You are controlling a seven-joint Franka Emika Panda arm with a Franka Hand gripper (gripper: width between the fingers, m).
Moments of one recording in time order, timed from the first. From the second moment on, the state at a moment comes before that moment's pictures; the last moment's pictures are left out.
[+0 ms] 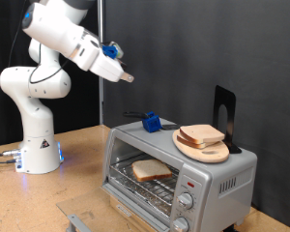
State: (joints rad) arm -0.79 -0.71 0.48 -2.58 1.32 1.55 -1.00
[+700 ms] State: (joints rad) arm -0.91 -0.56 0.30 -2.47 1.07 1.37 -1.17
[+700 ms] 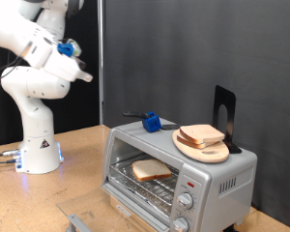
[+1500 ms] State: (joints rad) arm -1.02 -0.32 0.29 -2.33 0.82 1.20 -0.60
